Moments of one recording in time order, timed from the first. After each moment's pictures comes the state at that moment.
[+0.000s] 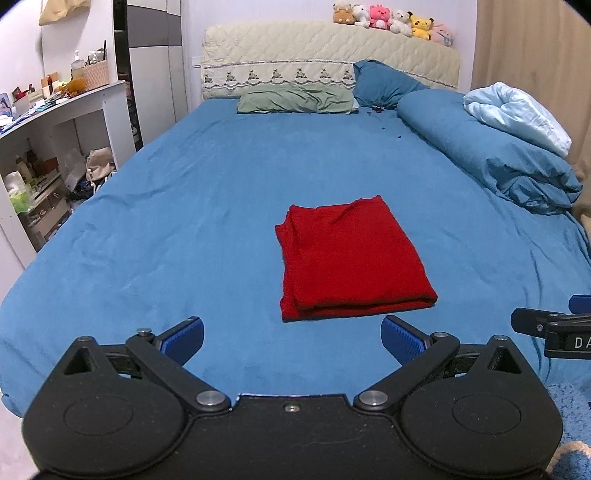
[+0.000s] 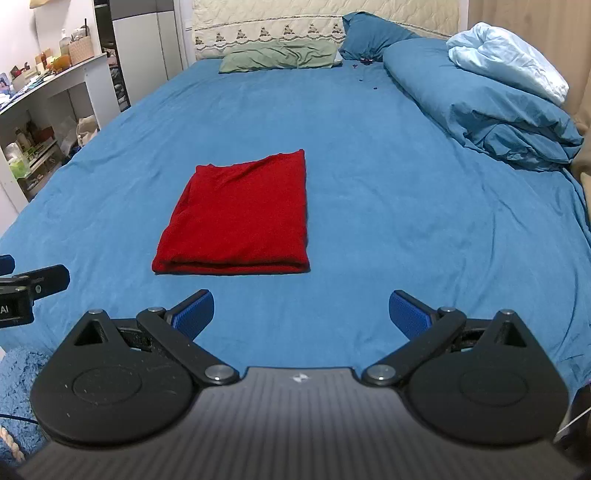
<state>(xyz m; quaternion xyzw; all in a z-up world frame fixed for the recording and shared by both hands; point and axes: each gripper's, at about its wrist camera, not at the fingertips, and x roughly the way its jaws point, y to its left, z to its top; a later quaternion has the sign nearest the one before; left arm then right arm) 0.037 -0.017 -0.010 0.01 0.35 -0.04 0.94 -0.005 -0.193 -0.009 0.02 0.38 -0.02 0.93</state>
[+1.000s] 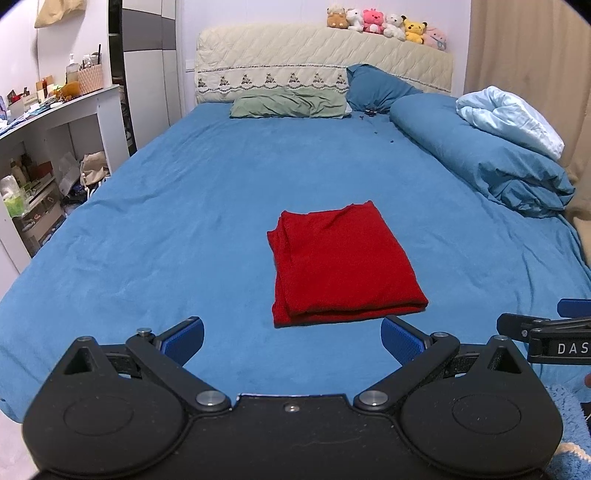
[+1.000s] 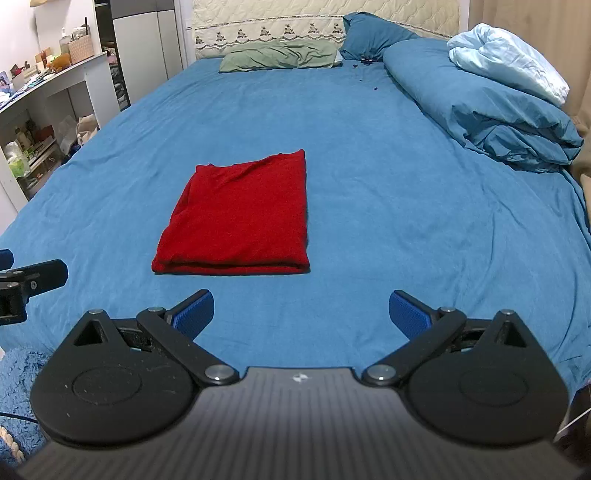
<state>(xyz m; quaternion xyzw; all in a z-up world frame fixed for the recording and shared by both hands) 0.034 -0.014 -0.002 0.01 0.35 -0.05 0.94 -0.004 -0.195 -0.009 0.02 0.38 -0.02 0.92</state>
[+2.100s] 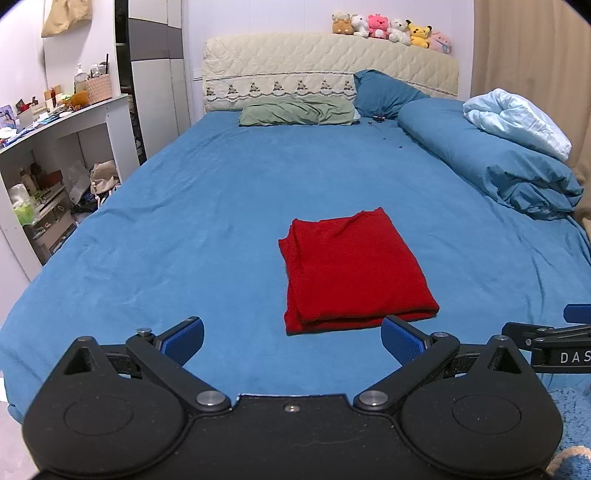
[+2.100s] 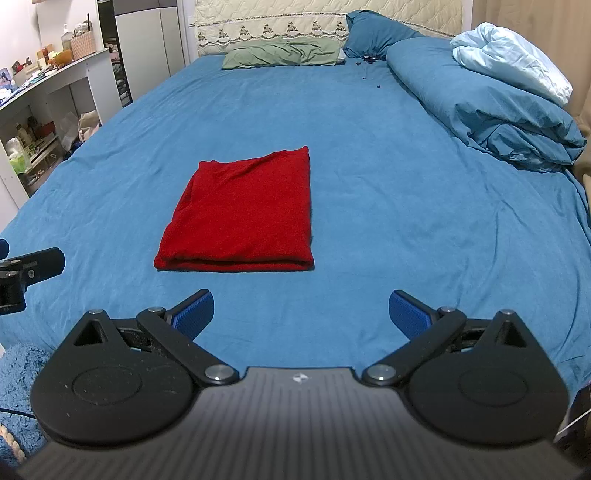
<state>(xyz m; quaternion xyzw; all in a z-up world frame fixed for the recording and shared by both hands) 0.035 -0.010 -0.002 0.02 0.33 -0.03 0.94 -0.003 -0.191 -0.009 0.02 0.38 -0.02 0.92</state>
